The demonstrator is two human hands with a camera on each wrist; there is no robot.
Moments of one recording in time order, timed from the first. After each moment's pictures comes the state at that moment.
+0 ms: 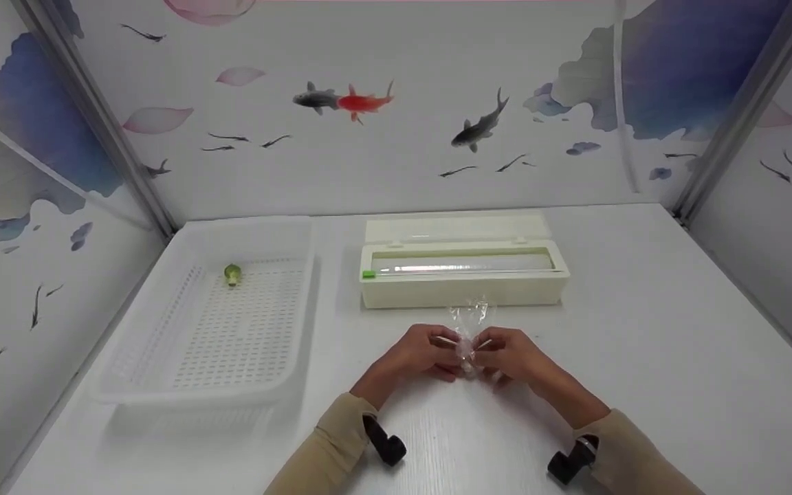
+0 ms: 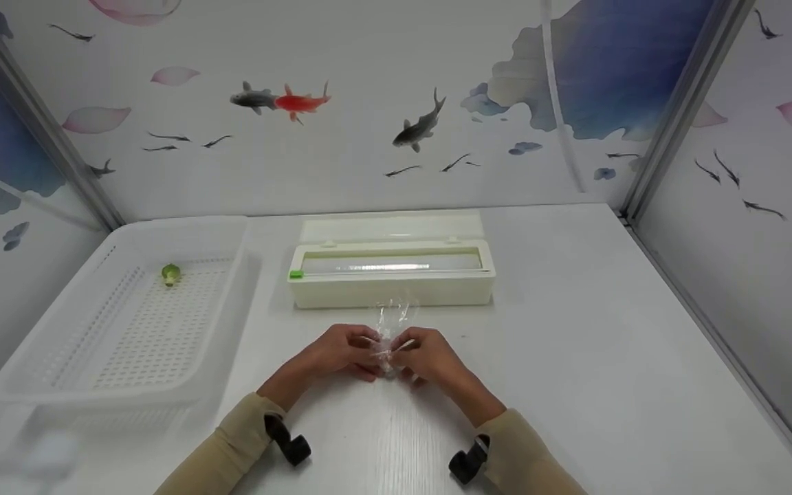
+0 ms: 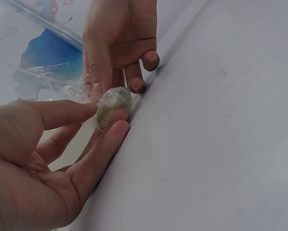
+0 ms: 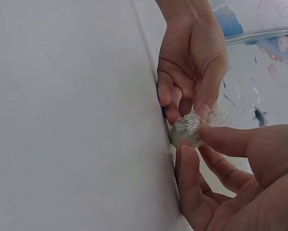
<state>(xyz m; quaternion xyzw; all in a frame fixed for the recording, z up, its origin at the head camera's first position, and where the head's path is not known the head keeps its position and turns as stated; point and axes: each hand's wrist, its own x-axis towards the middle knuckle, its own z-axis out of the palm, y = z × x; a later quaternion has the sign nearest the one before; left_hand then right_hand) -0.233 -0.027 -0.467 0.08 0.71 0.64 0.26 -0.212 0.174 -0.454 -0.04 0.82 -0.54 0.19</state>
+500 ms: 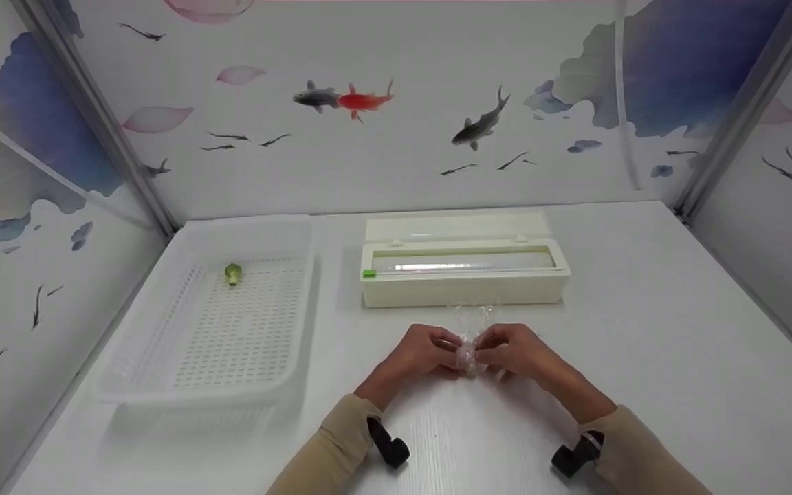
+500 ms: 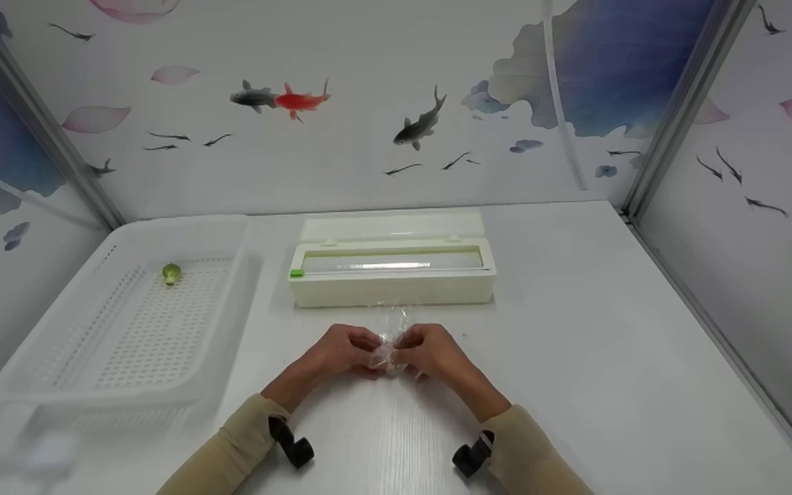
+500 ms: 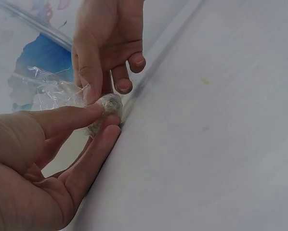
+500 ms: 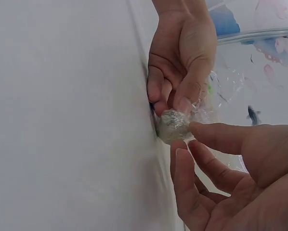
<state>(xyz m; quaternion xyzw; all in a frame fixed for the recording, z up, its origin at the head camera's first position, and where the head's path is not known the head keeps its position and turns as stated) -0.230 -0.024 -0.472 0.05 0.72 0.65 0.23 -0.215 0.178 -0.446 -0.05 0.85 -0.49 0.18</state>
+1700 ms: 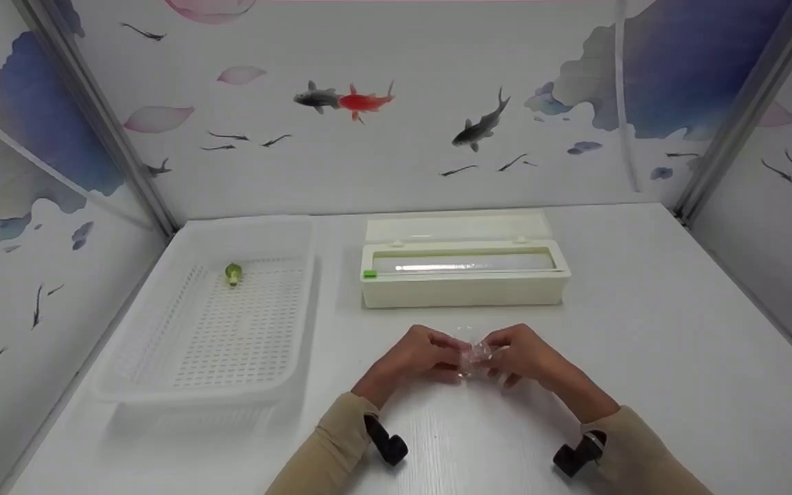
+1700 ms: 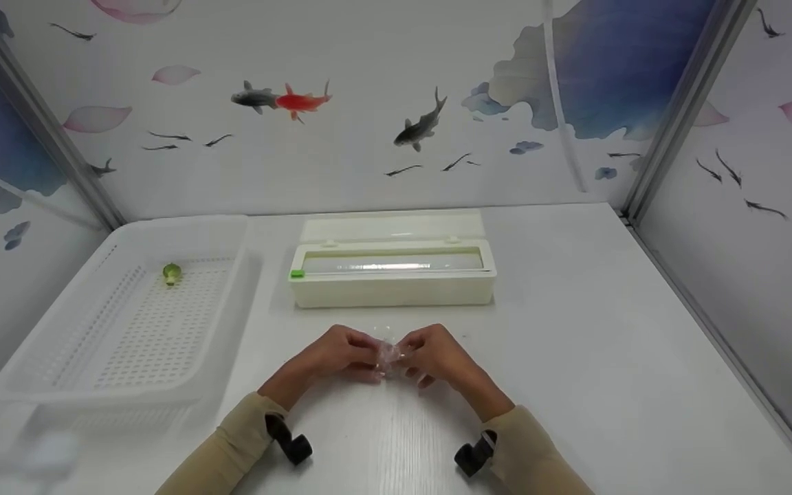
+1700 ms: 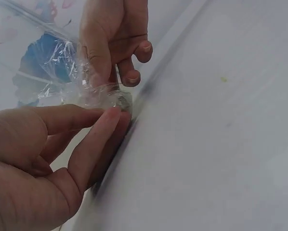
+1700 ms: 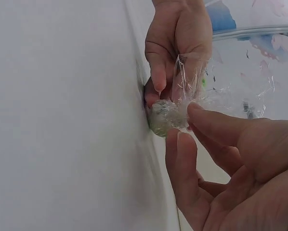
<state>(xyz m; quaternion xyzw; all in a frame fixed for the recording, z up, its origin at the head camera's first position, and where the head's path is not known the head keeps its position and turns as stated) -0.228 -0.028 -0.463 0.07 0.79 0.57 0.22 -0.216 0.185 -0.443 -0.08 0.86 -0.47 0.20</state>
